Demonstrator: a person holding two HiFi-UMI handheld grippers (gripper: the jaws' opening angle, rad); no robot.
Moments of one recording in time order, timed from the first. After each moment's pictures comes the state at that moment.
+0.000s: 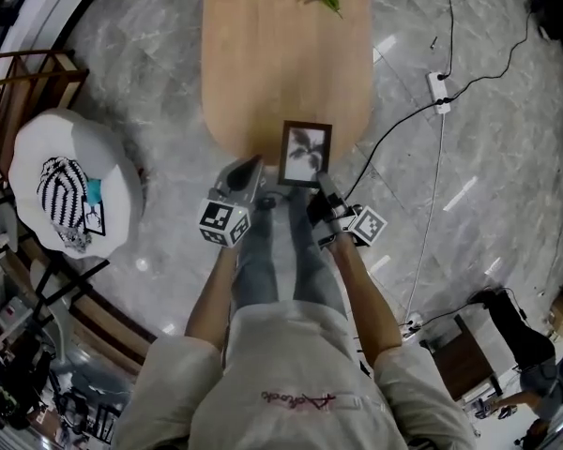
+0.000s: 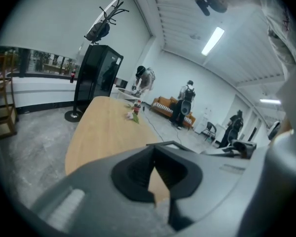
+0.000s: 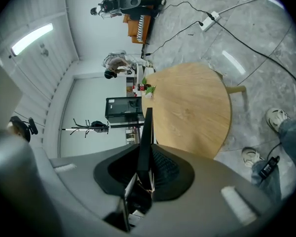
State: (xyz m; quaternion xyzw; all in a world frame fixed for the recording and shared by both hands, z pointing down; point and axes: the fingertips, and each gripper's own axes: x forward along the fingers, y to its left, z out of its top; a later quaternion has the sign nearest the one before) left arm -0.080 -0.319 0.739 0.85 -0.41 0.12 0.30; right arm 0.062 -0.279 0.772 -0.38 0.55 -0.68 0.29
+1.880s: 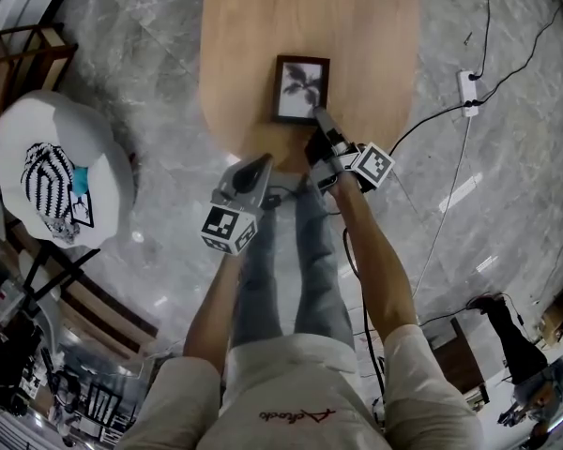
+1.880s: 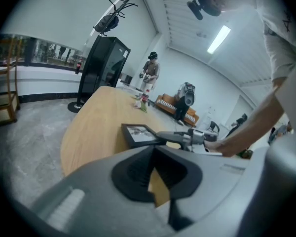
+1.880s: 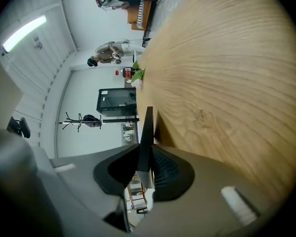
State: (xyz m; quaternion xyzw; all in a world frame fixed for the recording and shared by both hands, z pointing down) left arm -0.097 -0.331 0.856 0.84 -0.42 0.12 0.32; right arm 0.002 -0.423 0.927 -0.35 0.58 -0.69 0.26
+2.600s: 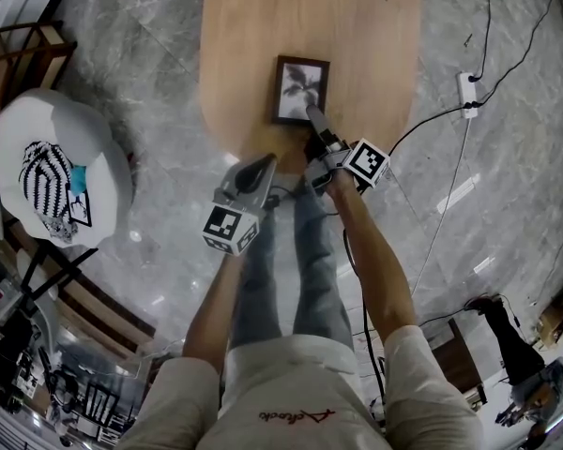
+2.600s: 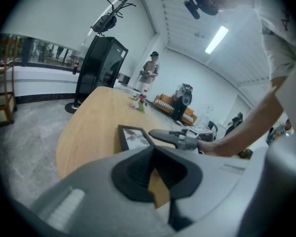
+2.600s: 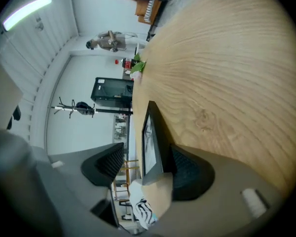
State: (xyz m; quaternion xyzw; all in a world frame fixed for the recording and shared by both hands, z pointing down) left arm -0.090 -0.334 0.854 0.85 -0.41 0.12 0.31; right arm -0.009 -0.421 0.943 -0.37 0.60 -0.68 0.19
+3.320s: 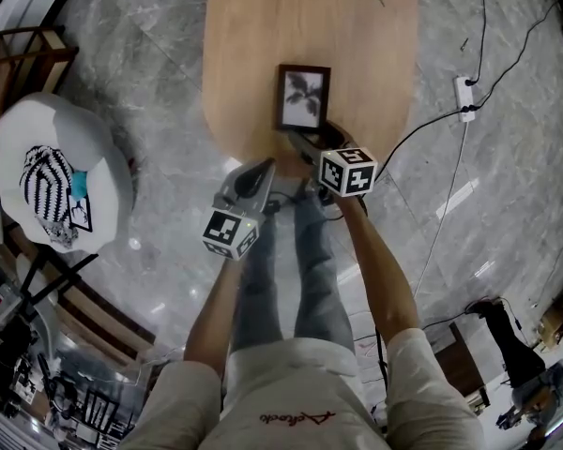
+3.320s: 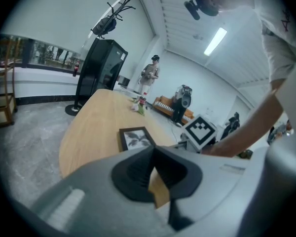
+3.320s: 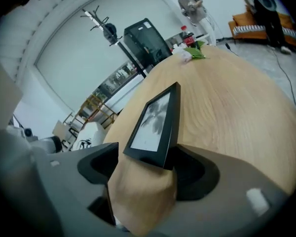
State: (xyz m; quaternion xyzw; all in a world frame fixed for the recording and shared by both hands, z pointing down) left arm -0.096 -0.332 0.843 0.85 -0.41 0.11 0.30; right arm -0.036 -0.388 0.947 -0.37 0.78 -0.46 -0.19
